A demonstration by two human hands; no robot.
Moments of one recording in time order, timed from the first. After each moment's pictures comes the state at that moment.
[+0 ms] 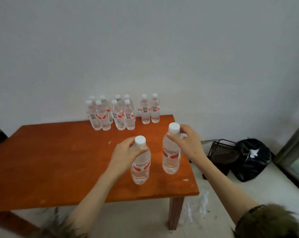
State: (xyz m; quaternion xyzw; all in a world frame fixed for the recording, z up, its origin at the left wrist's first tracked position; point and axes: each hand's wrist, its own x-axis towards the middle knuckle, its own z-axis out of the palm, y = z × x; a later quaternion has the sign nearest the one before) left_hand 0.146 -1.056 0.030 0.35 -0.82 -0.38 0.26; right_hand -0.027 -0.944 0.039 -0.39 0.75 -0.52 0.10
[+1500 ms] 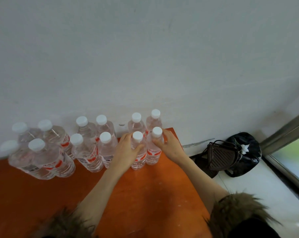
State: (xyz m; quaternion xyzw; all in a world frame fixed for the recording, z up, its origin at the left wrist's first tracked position) left_hand -0.106 -1.407 -0.070 0.33 -0.84 -0.39 0.16; right_hand -0.223 -1.297 -0.064 -0.33 0.82 -0.42 0.22
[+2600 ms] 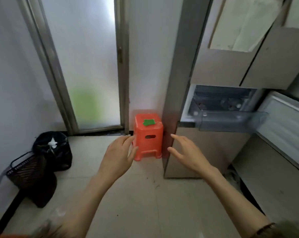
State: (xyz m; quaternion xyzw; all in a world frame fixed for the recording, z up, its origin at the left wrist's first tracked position) left_hand -0.008 -0.702 0.014 -0.41 -0.87 -0.25 0.09; right_hand 0.124 -0.514 0.038 0.21 0.95 -0.21 -0.10
